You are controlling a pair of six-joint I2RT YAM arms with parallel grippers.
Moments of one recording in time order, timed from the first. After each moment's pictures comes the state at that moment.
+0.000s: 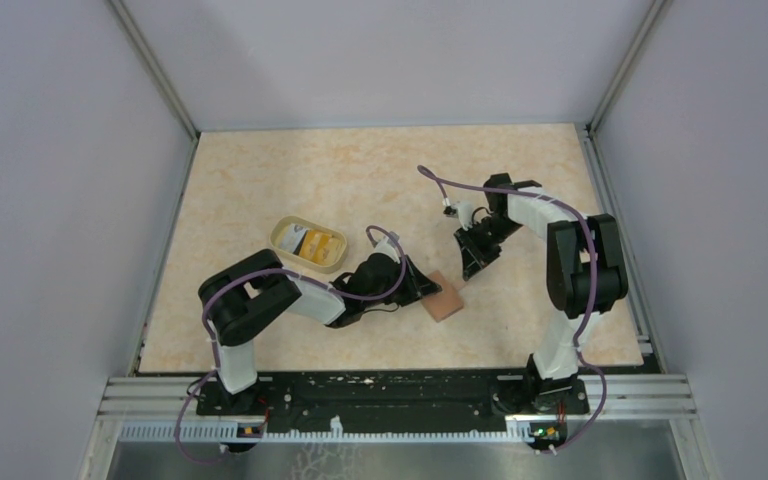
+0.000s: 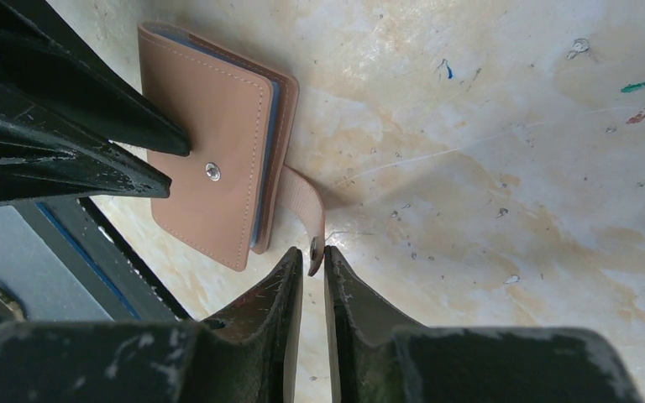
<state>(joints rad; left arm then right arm) -0.98 1.88 0.71 0.76 0.00 -1.18 0.19 1.81 1.19 -0.94 -0.57 -0.55</state>
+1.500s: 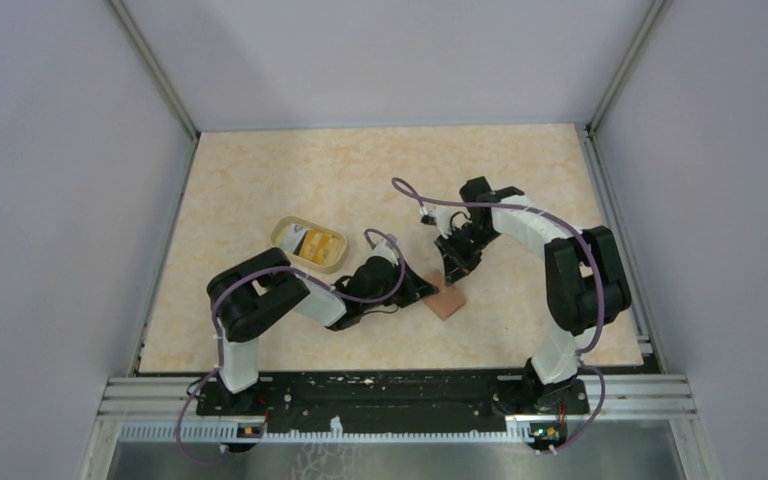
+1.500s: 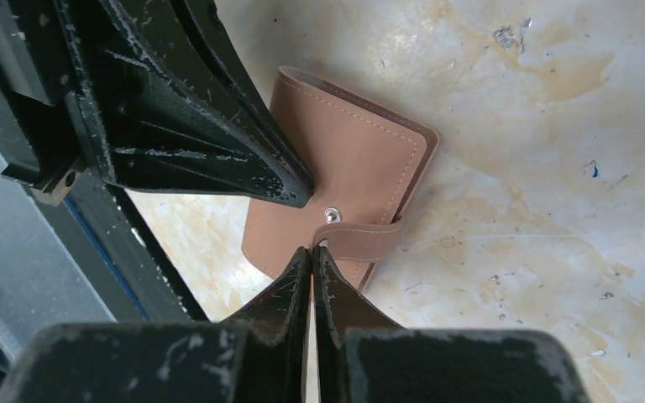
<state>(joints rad) -0.98 1.92 0.69 0.84 0.00 -1.20 0.33 1.72 1.16 -0.91 -0.62 -0.53</state>
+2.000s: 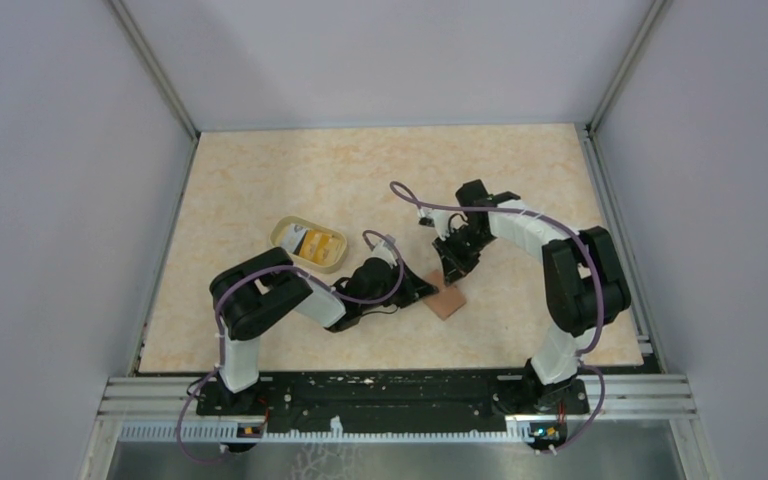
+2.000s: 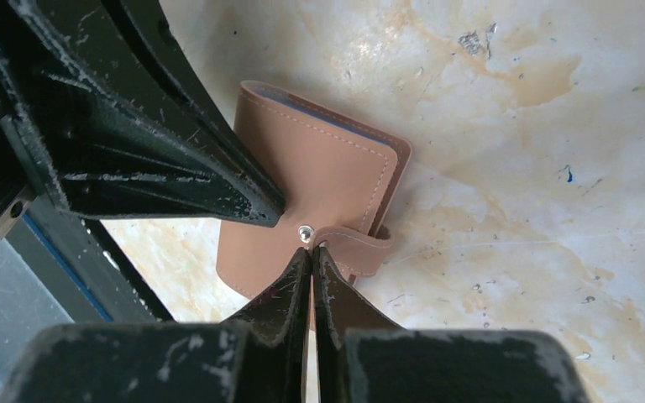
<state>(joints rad) -0.97 1.94 0.67 0.91 0.01 -1.22 0.37 1.72 1.12 -0.82 -0.55 -0.48</state>
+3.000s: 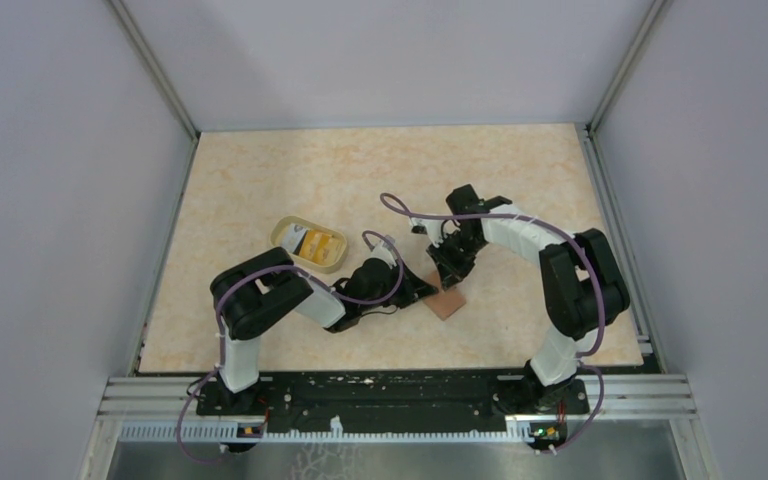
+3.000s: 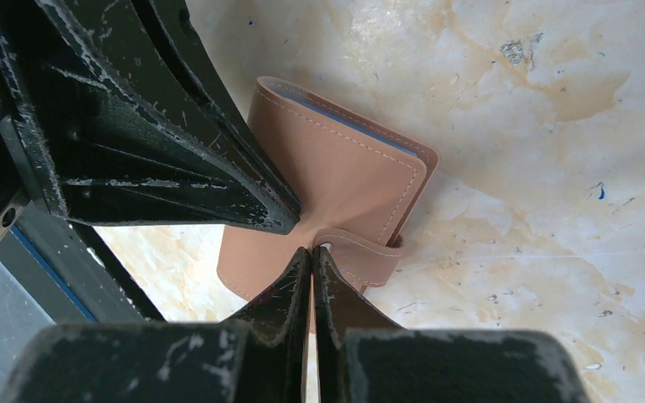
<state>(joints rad) -0.97 1.95 0.66 0.92 0.02 -1.23 0.43 1.70 1.09 -0.79 -0.49 -0.48</state>
